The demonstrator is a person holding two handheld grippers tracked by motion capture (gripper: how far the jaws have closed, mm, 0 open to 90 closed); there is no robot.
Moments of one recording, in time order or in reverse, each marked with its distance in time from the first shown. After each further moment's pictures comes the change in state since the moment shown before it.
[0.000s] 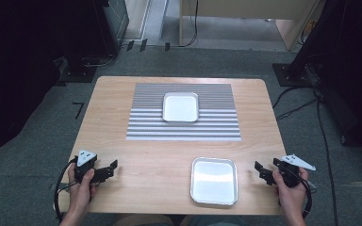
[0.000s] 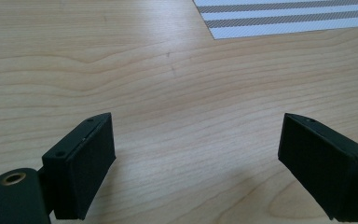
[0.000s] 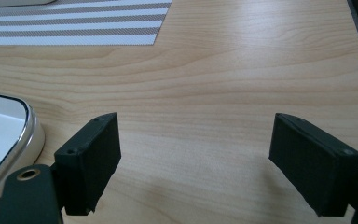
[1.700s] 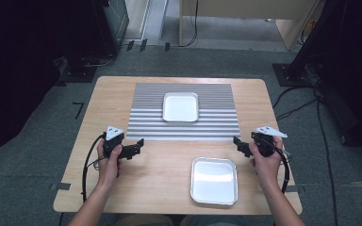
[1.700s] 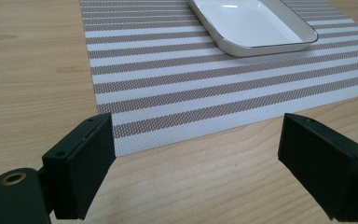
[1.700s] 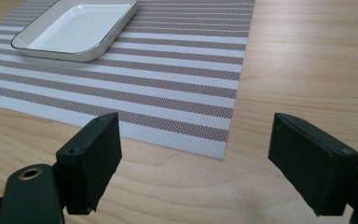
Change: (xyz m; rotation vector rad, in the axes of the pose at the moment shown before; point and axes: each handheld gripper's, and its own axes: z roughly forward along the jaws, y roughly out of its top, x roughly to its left) left arm -0.062 0.070 0.050 -0.047 -0.110 -0.001; right arm 0.051 0.074 0.062 -0.027 0.067 -0.069
